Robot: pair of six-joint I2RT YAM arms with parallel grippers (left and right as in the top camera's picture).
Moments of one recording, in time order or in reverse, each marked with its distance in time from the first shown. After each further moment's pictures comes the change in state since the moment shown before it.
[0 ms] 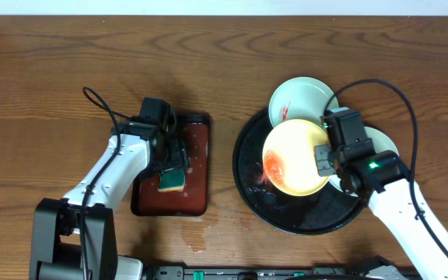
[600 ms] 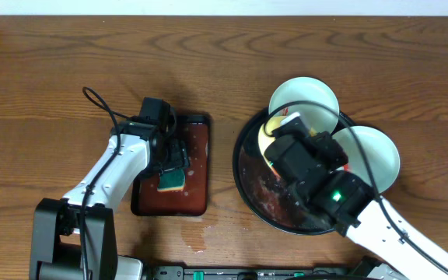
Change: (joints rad) left arm 0.000 0.000 0.000 -0.003 0.000 0.000; right arm 0.454 -0.017 0.077 -0.015 0.589 -0.193
